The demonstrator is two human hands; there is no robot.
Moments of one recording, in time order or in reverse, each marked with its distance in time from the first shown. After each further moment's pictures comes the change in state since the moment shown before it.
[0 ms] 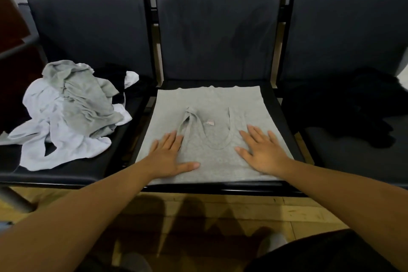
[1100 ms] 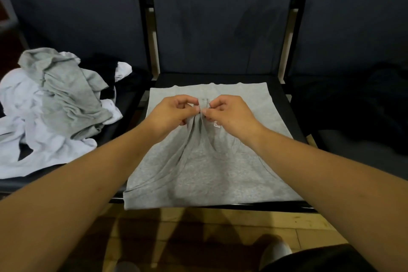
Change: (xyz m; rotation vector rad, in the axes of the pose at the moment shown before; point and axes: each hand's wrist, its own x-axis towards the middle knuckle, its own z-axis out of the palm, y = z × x) left_hand 0.061 0.026 -0.075 -1.121 0.297 0.160; right_hand 0.060 -0.093 -0.072 1.025 0.271 -0.031
